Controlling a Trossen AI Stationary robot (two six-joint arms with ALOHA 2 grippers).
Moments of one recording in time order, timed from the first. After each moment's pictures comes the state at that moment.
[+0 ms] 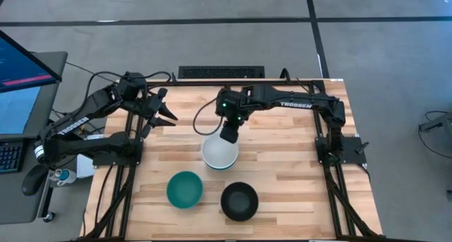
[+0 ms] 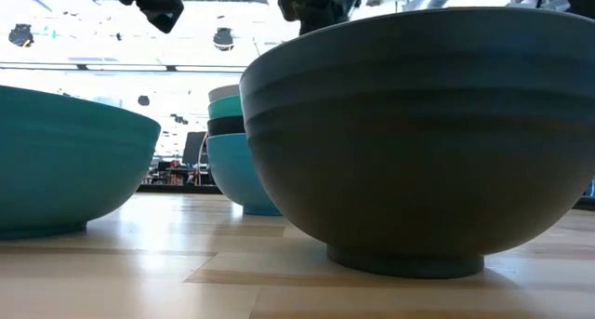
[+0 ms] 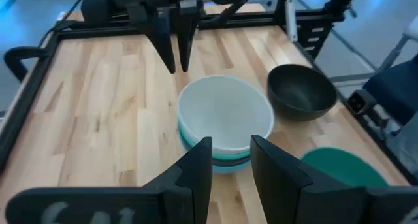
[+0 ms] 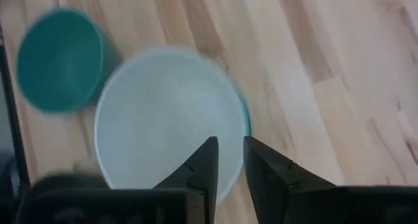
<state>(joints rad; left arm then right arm) 0.59 0.82 0.96 -0.77 0.72 0.41 -0.11 1.95 1.91 -1.08 -0.18 0.19</state>
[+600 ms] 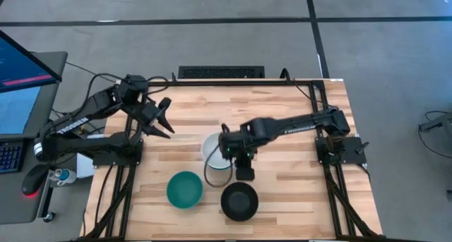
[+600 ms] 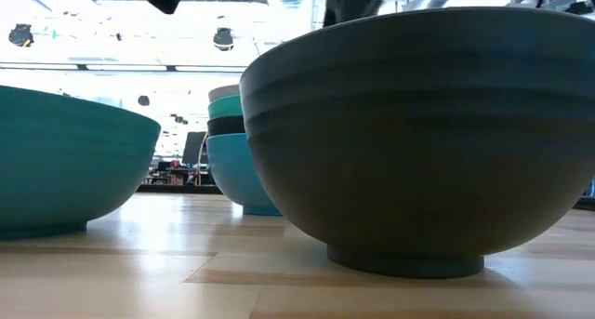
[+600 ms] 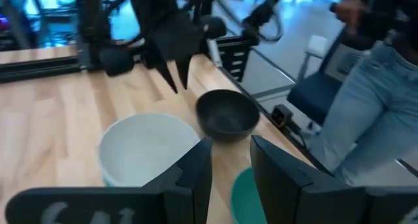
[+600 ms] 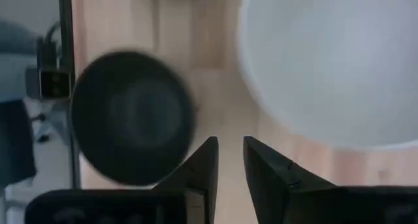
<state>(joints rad) 0.51 0.82 0.96 -0.74 0.96 0.42 0.17 1.95 1.87 -1.20 -0.22 0.14</state>
